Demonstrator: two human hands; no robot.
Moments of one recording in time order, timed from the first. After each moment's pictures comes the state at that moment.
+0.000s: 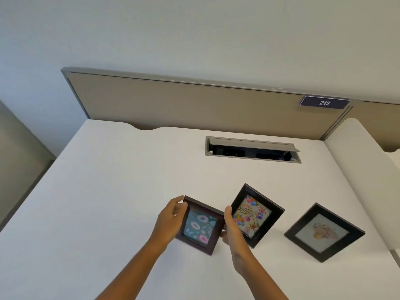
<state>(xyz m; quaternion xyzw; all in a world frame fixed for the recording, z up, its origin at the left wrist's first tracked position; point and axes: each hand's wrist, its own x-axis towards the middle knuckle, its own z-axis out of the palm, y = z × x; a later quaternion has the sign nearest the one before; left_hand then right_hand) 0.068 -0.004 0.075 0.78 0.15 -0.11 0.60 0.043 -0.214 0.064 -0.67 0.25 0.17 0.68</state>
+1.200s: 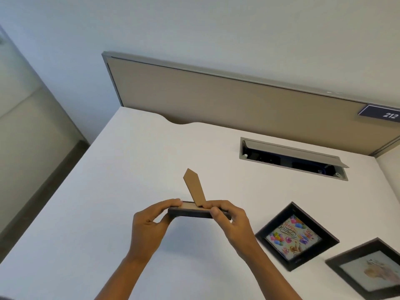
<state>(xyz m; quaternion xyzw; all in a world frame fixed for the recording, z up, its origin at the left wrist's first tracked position) 0.047 0.124 0.097 0.81 0.03 0.19 0.55 0.097 -0.108 0.120 -0.77 -0.06 0.14 0.62</state>
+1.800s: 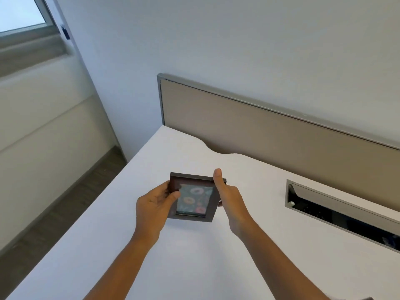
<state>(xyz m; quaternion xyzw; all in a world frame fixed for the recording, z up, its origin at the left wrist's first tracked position) 0.162 0.247 0.113 0.70 0.22 0.22 0.65 0.270 0.068 0.139 -0.76 0.02 0.29 0.58</state>
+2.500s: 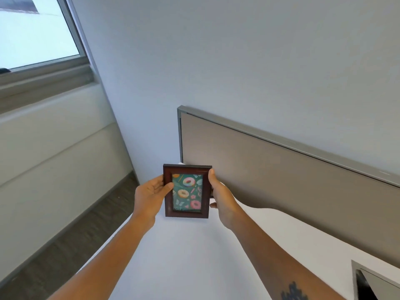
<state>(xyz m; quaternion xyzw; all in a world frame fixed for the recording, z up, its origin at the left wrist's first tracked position) 0.371 0.420 0.058 0.63 0.30 0.24 0.68 0.490 0.237 0.073 -0.69 -0.05 0.36 0.63</state>
